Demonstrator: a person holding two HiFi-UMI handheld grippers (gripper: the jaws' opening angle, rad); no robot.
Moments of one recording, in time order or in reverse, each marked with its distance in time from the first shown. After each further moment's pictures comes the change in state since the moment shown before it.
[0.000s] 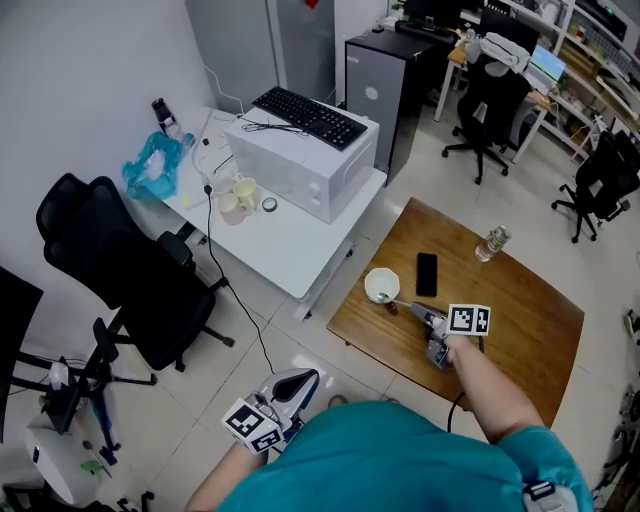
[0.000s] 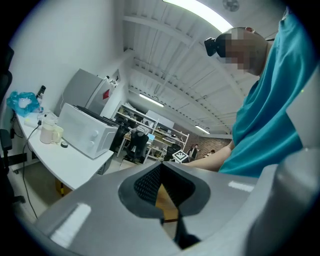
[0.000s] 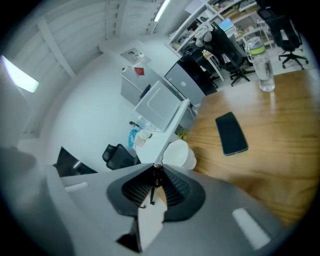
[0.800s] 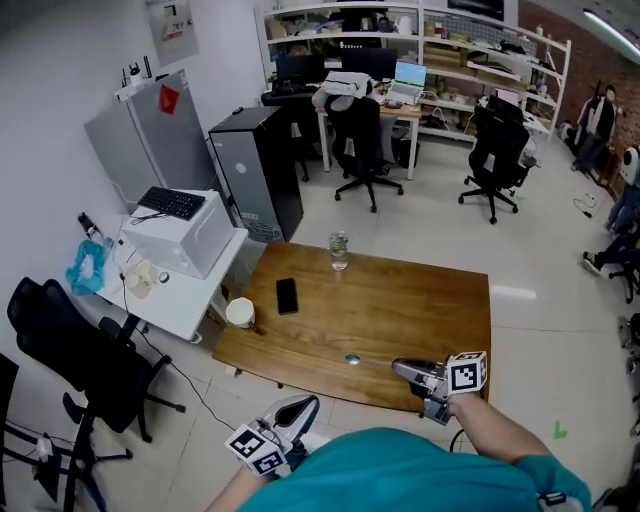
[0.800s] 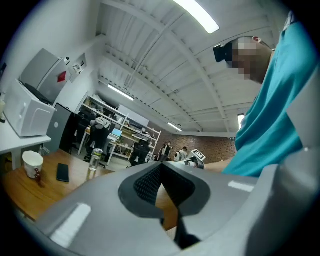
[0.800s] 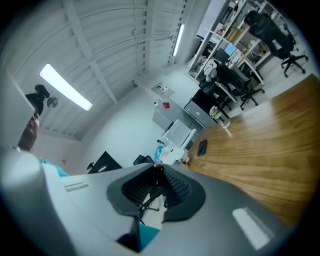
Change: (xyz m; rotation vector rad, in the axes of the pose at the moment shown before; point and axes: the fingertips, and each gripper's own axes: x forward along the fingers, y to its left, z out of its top) left arm 0.123 -0.439 -0.105 0.036 -0.014 -0.303; right arm -0.525 0.064 -0.184 -0.191 -0.229 0.295
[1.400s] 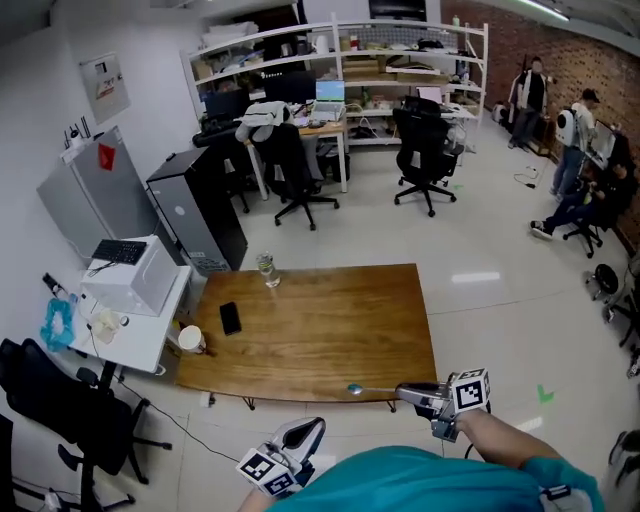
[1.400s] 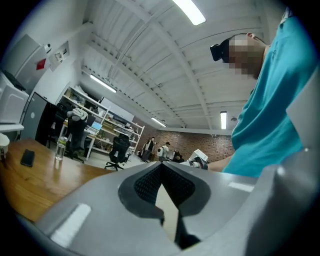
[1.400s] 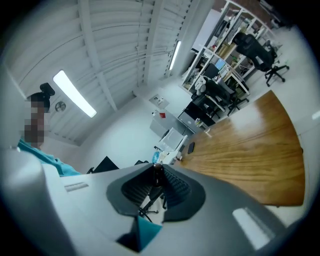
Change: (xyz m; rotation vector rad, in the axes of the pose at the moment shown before) left arm 0.056 -0.185 -0.052 -0.020 0.012 -0.160; right arm -0.210 0.077 -0.081 0.000 -0.083 -0.055
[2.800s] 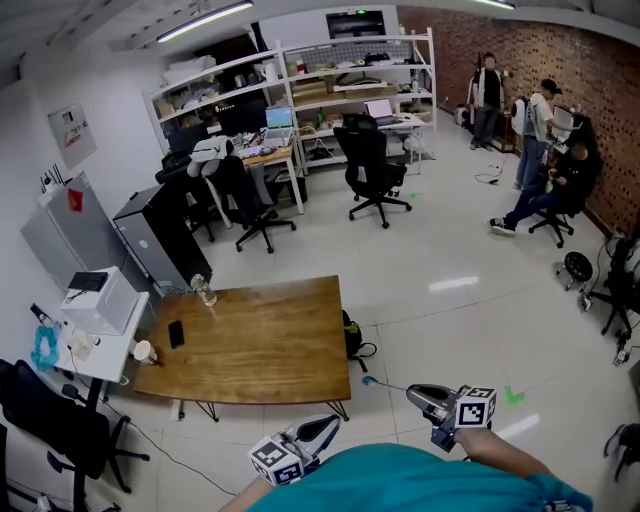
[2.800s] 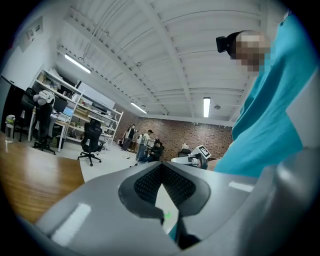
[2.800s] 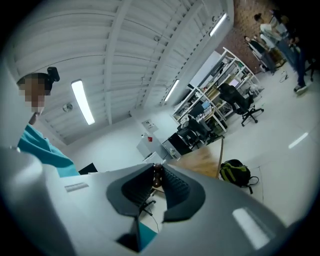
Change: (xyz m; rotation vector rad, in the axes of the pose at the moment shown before) left arm 0.224 -0.305 -0.091 0.020 0.158 -0.199; right arm -0.395 0.067 -0.012 -0.174 -0.289 -0.189
